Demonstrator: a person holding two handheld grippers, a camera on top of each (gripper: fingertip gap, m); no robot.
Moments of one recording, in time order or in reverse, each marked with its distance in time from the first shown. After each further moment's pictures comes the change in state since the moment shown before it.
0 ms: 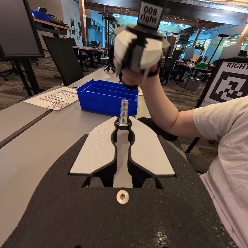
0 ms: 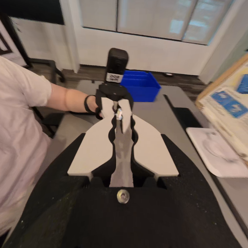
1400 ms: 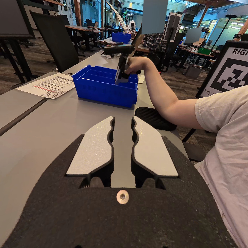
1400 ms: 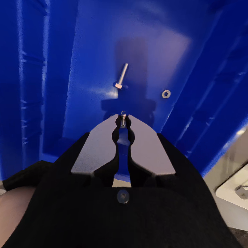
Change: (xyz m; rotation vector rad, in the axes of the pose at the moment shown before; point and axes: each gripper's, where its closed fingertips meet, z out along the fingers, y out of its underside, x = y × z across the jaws) left arm -0.002 0.014 0.001 -0.113 0.013 -0.013; right arm 0.062 0.319 -0.342 -1.030 0.808 0.997
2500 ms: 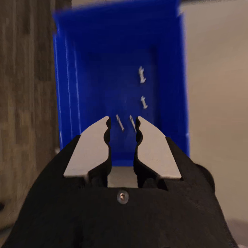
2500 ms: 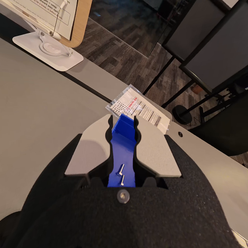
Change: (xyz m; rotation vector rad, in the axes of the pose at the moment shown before) left arm -0.114 0.127 -0.449 -0.681 -1.398 -0.698; right arm -0.098 -0.131 -0.173 0.884 0.289 -0.328
